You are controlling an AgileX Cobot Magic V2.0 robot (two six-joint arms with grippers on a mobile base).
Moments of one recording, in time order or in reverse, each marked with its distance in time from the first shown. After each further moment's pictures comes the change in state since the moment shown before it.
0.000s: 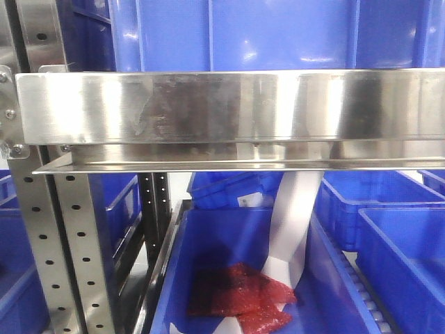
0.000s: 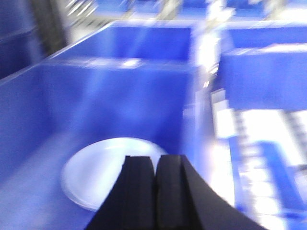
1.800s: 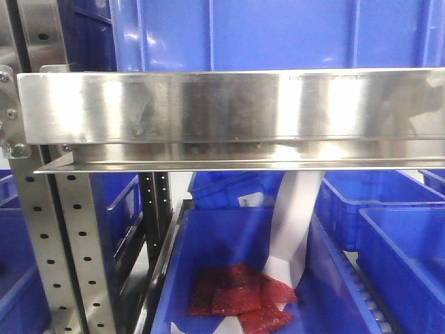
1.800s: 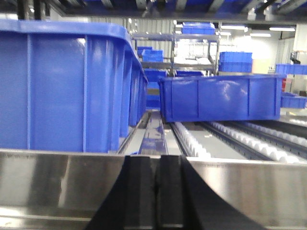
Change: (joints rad) left arm 0.000 0.000 0.000 0.000 -0.002 0.000; right arm -0.115 -1.374 1.393 -0.020 -0.389 0.002
